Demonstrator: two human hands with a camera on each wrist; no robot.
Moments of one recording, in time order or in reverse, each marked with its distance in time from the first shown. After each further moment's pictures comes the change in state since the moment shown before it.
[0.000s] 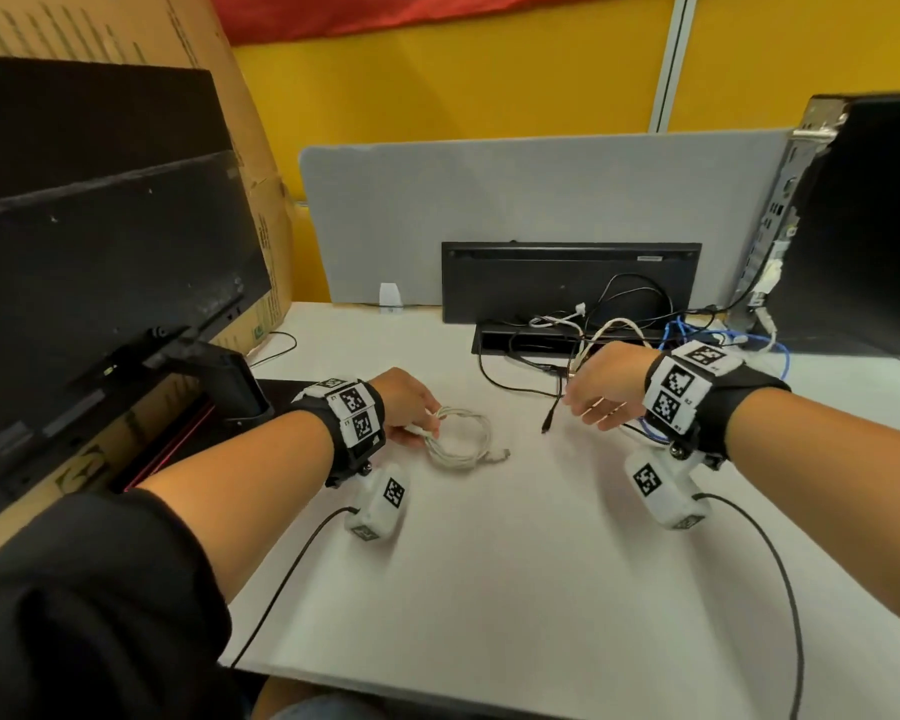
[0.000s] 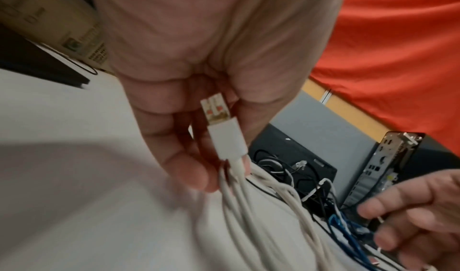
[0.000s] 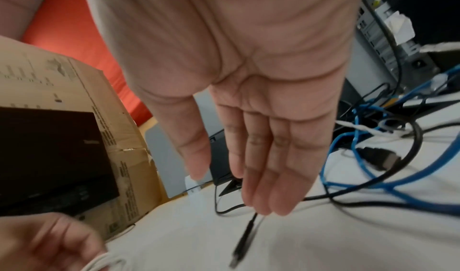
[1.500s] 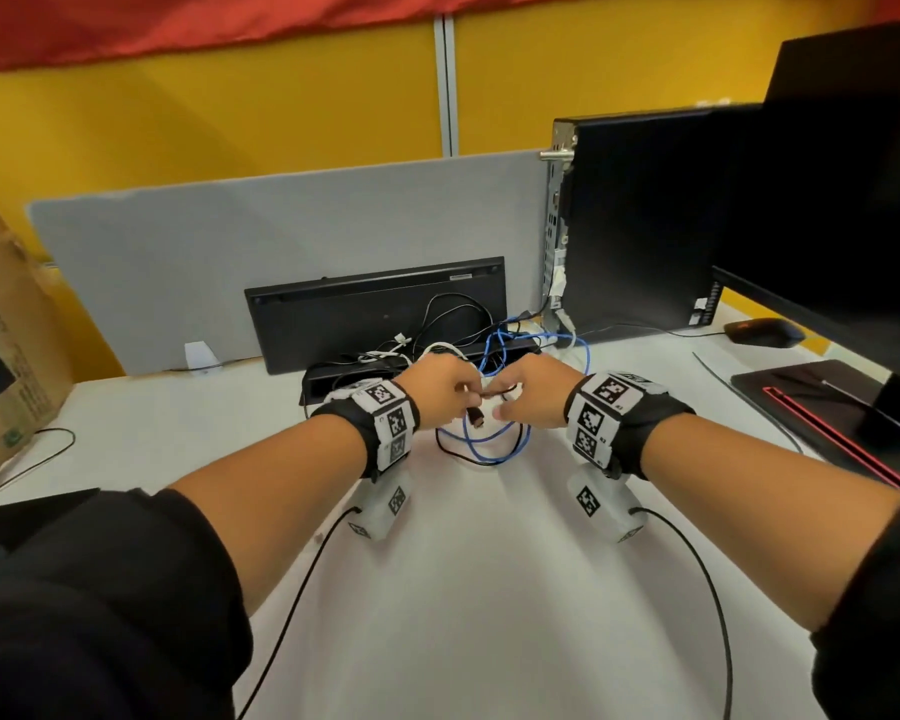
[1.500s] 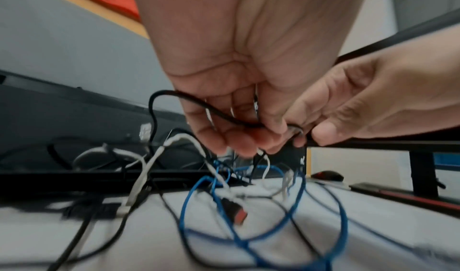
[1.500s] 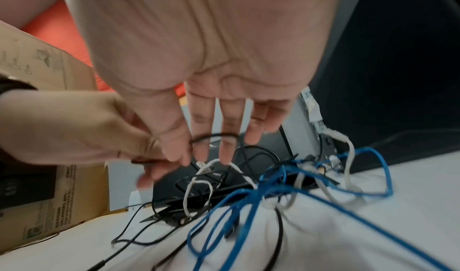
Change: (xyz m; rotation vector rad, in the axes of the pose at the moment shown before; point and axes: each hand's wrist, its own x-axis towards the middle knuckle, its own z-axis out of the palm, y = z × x) left_hand 0.045 0.161 0.164 0.709 -0.088 0.907; right_hand -0.001 0.100 -0.091 -0.428 0.292 -0.353
